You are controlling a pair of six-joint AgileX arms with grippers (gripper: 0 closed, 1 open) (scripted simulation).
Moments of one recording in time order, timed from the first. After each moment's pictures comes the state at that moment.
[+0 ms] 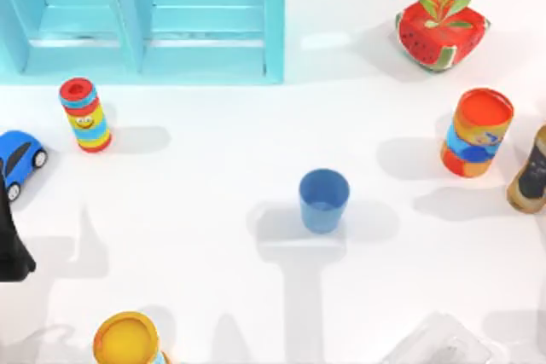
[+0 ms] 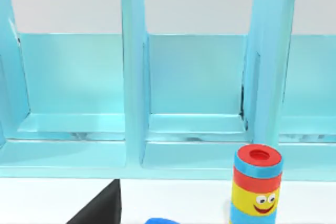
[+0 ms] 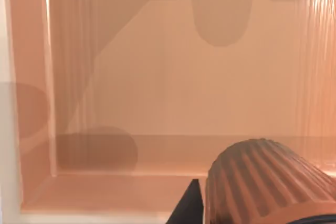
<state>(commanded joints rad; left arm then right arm) 0.00 0.00 0.00 0.00 0.00 0.00 -0.73 1.36 1.21 -1.26 -0.18 -0.70</state>
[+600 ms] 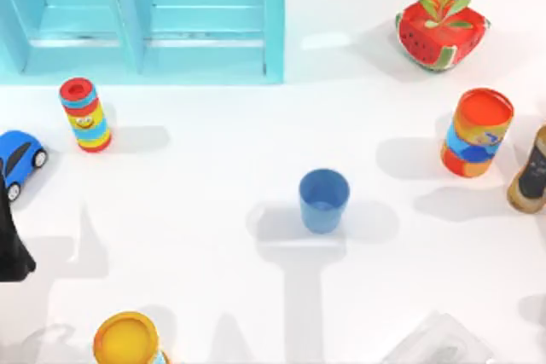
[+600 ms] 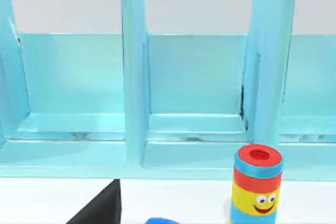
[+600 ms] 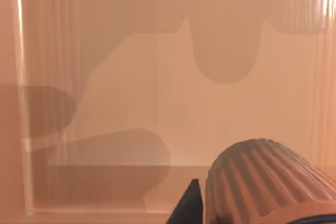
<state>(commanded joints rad) 0.00 0.00 0.00 0.00 0.00 0.00 -0.71 1.38 1.06 -1.08 -0.18 -0.68</state>
